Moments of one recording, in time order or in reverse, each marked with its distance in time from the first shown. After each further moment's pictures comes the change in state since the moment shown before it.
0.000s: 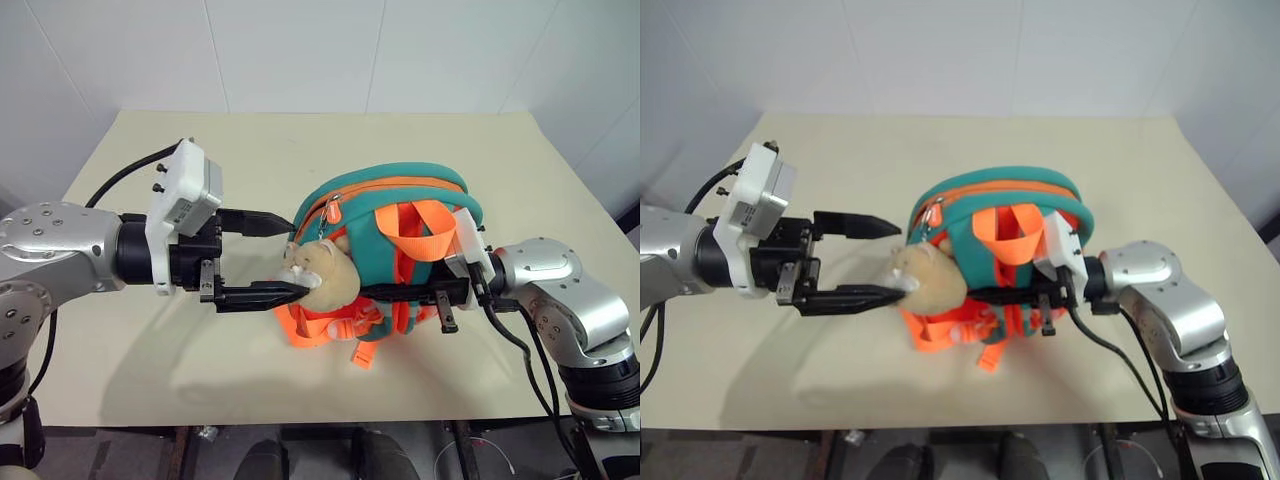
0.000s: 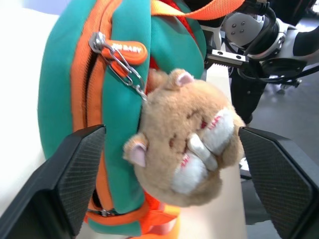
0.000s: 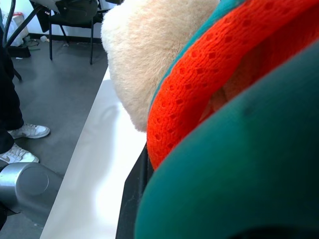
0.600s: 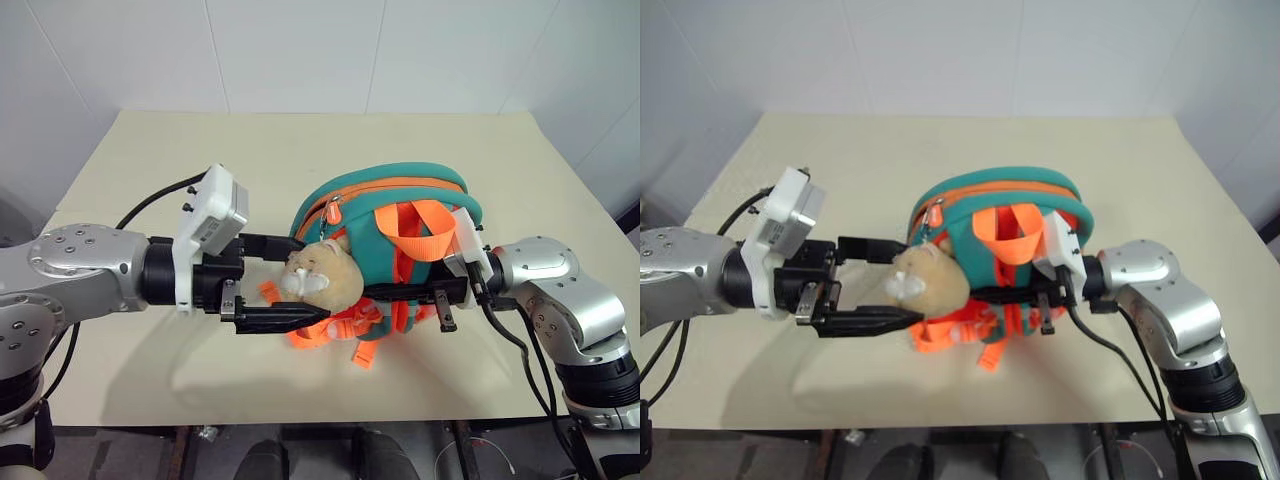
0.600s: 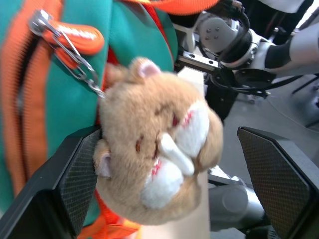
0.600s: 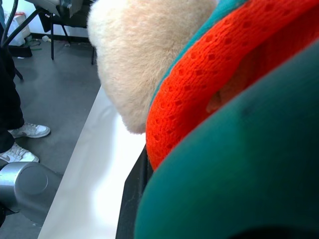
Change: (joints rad) left arm -0.001 -0.030 -0.071 -0.036 -0.152 0.063 0.141; right arm -0.004 0.010 0.006 0.013 -0.011 -0.015 0.010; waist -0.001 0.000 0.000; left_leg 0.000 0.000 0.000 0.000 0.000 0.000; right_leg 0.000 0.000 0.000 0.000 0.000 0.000
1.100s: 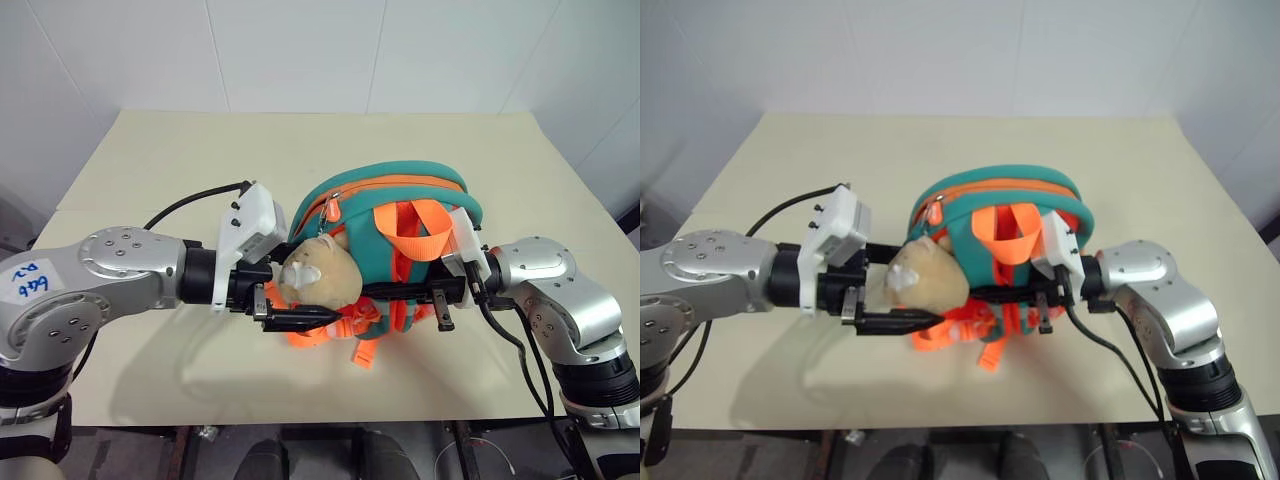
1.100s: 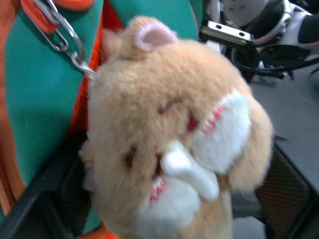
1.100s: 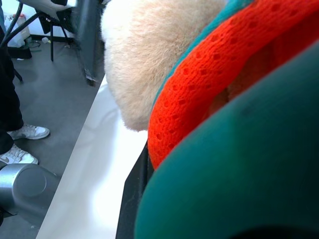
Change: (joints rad) left arm -0.064 -0.085 -0.140 -0.002 0.206 -0.023 0.011; right arm -0.002 0.014 0.001 0.008 -0.008 -0.003 -0.001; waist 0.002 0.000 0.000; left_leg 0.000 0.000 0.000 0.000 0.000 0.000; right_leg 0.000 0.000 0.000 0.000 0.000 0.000
